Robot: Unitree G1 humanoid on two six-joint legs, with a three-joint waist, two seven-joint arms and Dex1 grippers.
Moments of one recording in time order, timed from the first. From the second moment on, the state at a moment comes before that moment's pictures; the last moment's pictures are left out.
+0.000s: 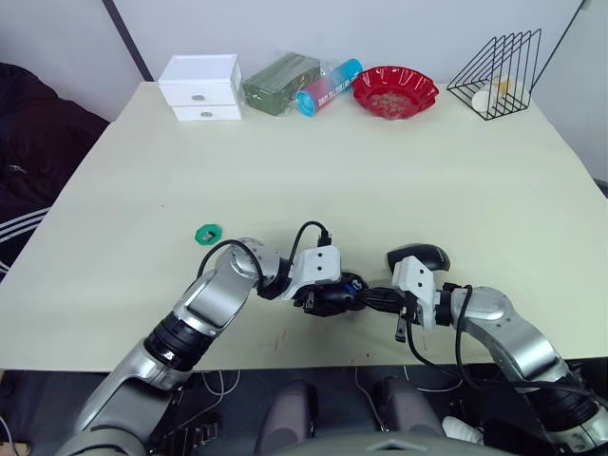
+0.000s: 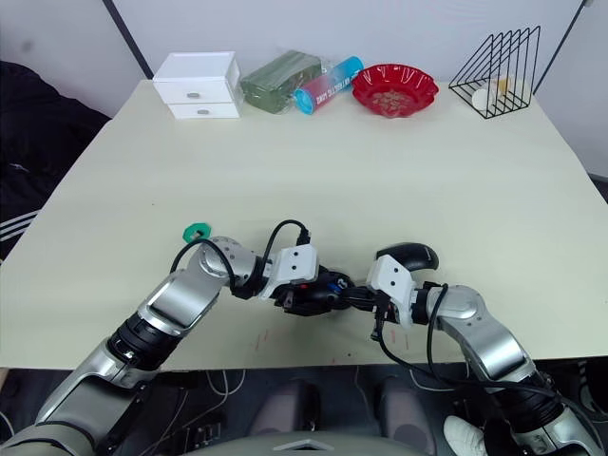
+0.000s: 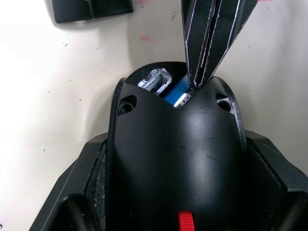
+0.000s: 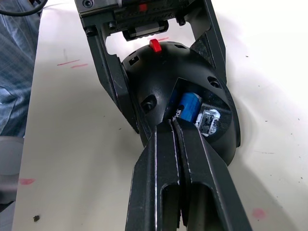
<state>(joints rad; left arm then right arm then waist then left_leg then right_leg) -0.48 0.63 -0.48 -0.17 -0.01 0.50 -1.18 -0.11 -0.53 0.34 -0.27 0.28 0.34 0.85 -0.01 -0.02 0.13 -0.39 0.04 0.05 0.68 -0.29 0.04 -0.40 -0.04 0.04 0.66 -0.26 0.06</state>
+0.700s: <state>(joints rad) -0.49 0.61 -0.48 -0.16 -0.01 0.50 -1.18 0.21 -0.67 -0.12 -0.25 0.53 0.01 1.14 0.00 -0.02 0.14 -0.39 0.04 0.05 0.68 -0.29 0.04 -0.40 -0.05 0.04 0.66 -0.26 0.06</state>
